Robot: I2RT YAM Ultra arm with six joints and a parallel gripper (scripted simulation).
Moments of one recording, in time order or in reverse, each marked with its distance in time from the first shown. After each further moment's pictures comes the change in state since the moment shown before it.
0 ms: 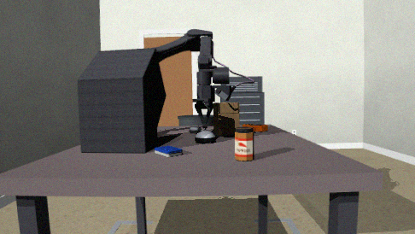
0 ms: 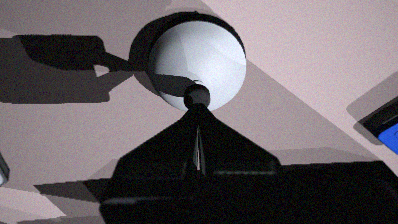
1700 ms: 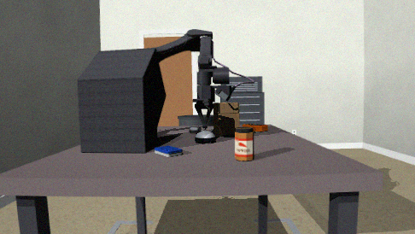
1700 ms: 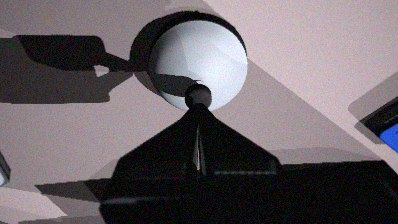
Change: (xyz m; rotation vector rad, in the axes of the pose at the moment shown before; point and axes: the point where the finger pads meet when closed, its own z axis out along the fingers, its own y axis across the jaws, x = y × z) arm 0.000 0.001 0.000 0.000 0.002 0.003
